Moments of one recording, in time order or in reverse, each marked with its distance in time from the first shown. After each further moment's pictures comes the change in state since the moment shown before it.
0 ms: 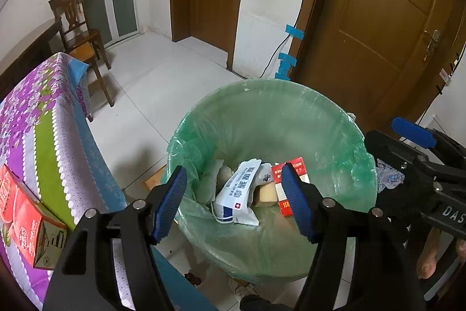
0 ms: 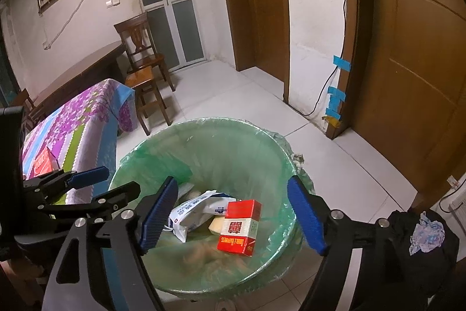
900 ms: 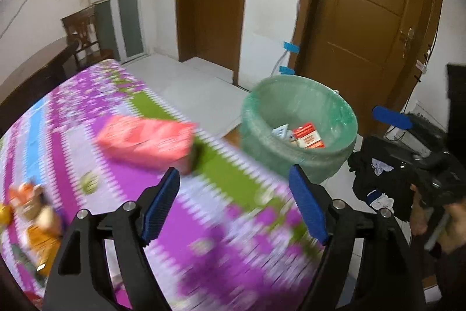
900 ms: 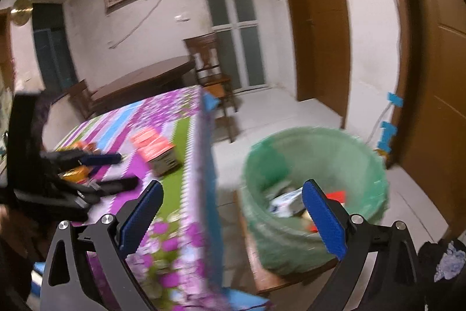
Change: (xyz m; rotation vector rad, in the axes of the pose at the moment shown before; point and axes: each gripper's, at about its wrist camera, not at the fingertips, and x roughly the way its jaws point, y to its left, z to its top) left arm -0.166 0.106 -0.100 0.055 -0.120 -0.001; right arm -0.106 0.138 -0.074 -0.169 -0.123 0.293
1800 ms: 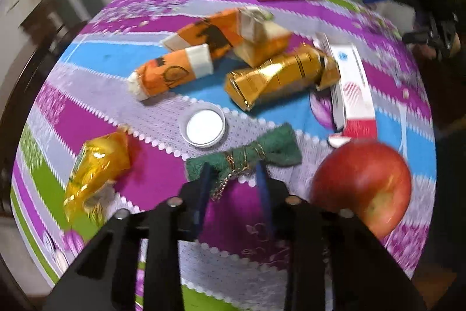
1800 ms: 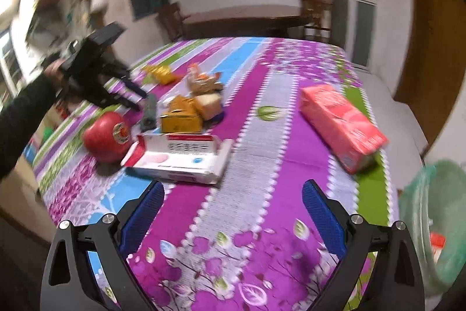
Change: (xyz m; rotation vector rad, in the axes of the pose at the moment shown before) left arm -0.058 0.294 -0.097 0.387 0.399 -0.115; right arm 0.094 0.231 -0.002 -0.404 0.287 0.377
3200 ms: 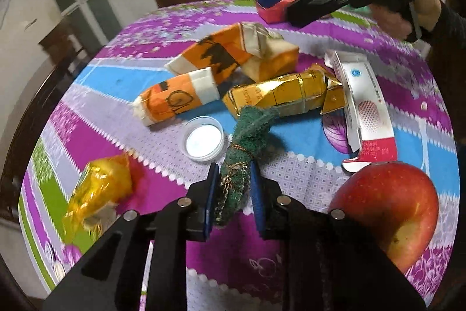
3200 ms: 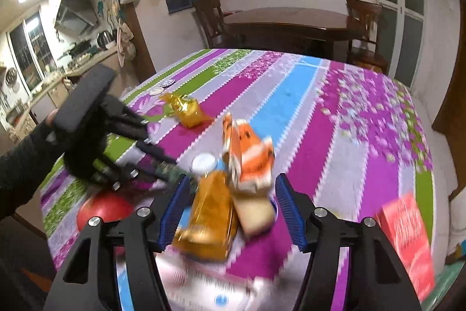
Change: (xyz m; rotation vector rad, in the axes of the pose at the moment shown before) left arm 0.002 -0.018 -0.006 -0.033 -0.173 0.125; right arm 0.112 0.020 0.141 -0.085 0.000 0.114
